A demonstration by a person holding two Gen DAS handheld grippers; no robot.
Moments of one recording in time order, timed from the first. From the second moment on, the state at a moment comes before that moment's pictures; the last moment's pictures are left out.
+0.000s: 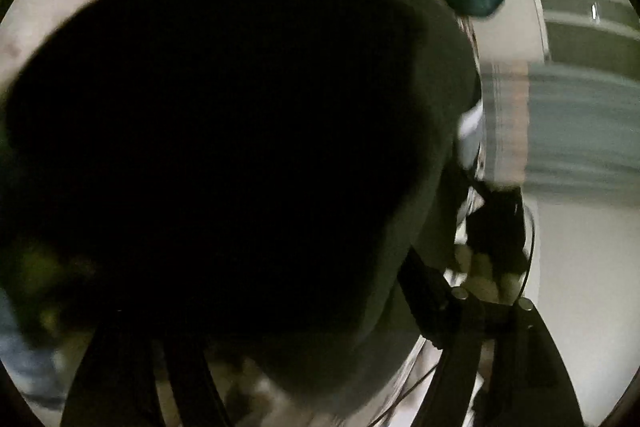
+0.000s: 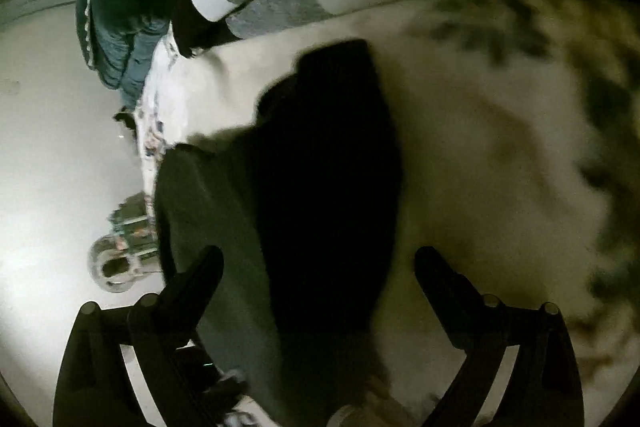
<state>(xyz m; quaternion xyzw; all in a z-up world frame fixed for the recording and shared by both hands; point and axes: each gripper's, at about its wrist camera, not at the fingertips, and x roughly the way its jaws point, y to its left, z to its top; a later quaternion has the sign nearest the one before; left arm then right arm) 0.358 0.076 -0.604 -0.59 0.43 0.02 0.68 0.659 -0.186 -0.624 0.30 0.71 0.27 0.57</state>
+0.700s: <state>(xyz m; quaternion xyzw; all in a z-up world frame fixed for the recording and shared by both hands) 0.410 0.137 -0.510 -0.48 0.49 -0.13 0.72 0.479 -0.249 -0.573 0.42 0.63 0.19 0.62</state>
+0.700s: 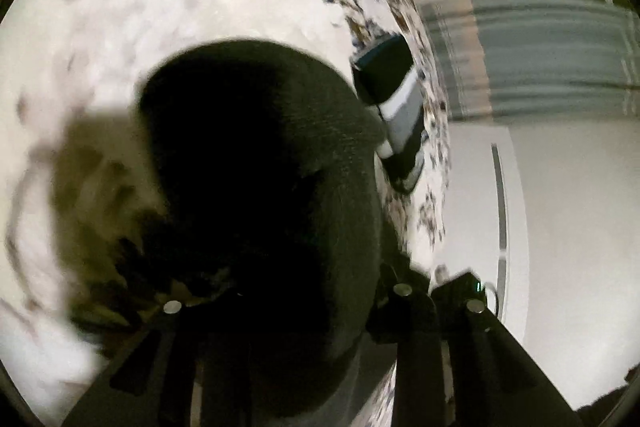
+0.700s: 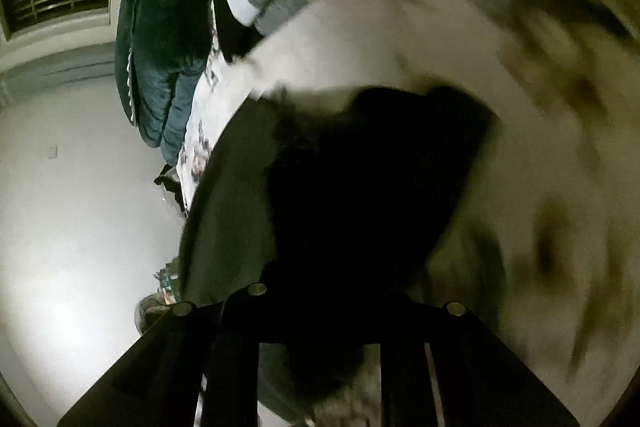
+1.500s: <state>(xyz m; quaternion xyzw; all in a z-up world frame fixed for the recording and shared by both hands) 0.325 0.153 -0.526 -0.39 0.53 -0.04 0.75 0.394 -0.218 -0.477 0.21 0.72 0.12 0.65</state>
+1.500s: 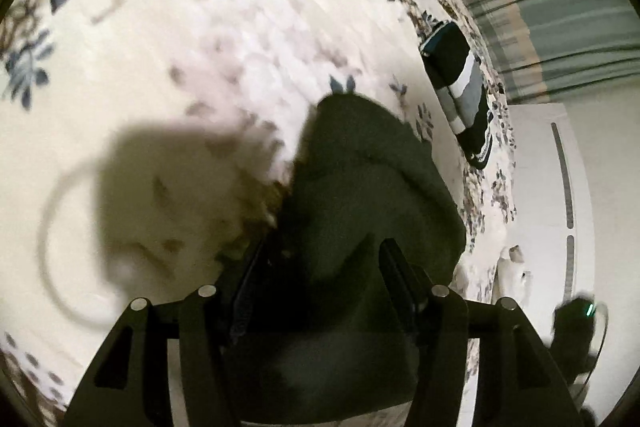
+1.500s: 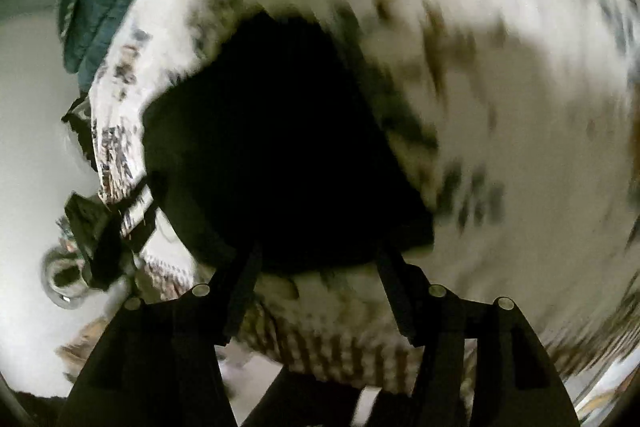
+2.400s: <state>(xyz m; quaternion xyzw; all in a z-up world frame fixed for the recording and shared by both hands) 0.441 0.183 -0.578 -0.48 0.52 -0.06 0.70 0.572 -0.183 -0.570 0.21 0.67 0.11 0.70</state>
